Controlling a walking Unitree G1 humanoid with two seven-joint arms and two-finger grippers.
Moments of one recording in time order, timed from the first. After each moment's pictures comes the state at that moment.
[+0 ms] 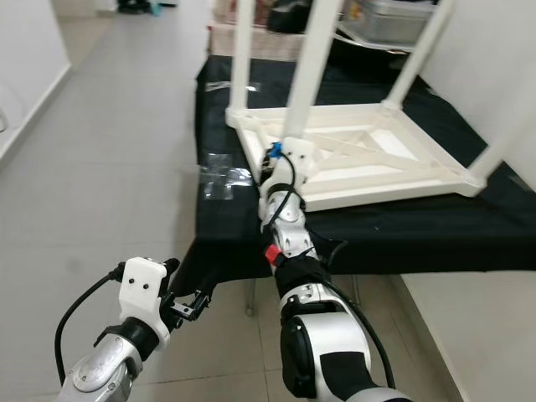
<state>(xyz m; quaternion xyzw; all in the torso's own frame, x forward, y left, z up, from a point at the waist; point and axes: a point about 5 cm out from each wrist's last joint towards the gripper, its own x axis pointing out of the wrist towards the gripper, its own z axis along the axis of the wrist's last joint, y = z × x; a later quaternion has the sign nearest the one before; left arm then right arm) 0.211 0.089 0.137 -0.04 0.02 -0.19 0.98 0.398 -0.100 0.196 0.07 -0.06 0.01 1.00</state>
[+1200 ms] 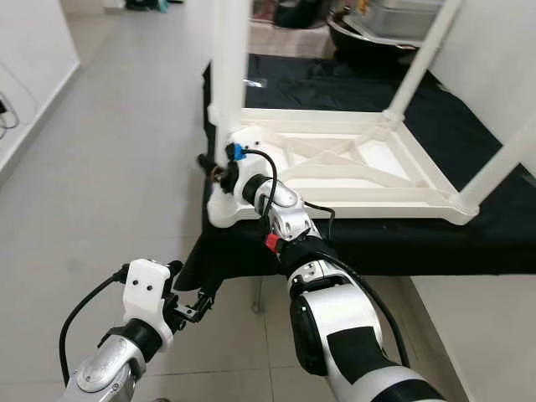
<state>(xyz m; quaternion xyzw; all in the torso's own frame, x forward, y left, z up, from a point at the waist) 0.207 0.089 0.132 -0.04 0.03 -0.19 0.98 0.404 -0.082 0.198 0.01 -0.02 0.22 0.98</state>
